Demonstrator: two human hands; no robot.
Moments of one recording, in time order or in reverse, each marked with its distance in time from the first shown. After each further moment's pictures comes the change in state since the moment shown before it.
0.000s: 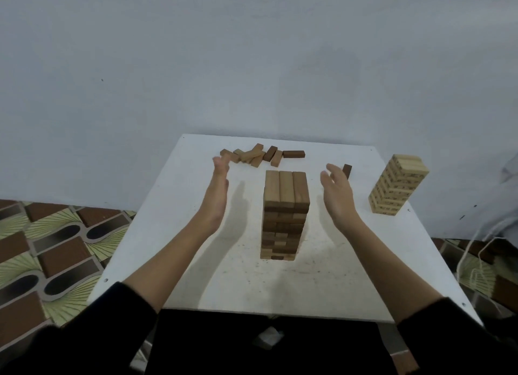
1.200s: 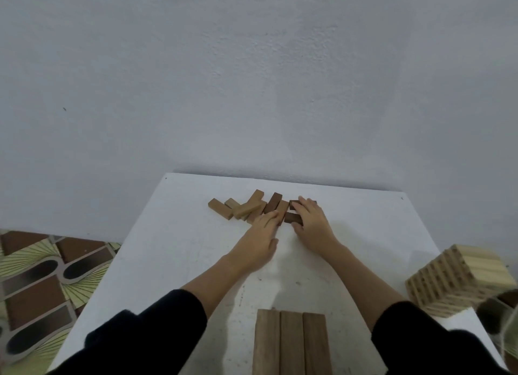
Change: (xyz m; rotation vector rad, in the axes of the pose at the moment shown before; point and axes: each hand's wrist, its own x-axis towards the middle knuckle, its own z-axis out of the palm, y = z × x) left_hand 0.170 -0.101 0.062 0.850 -0.347 0.297; right_hand 0.189 0.062 0.091 -0.609 -0.233 -0.459
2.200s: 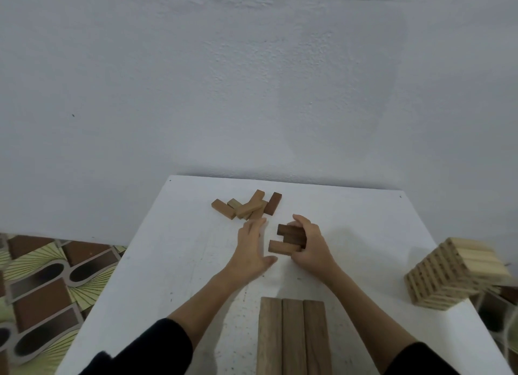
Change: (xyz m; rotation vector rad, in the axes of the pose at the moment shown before) left_hand -0.035 0.004 -0.004 -0.368 0.038 -0.330; right_hand -0.053 -0.027 -0.008 0.455 -0.066 0.107
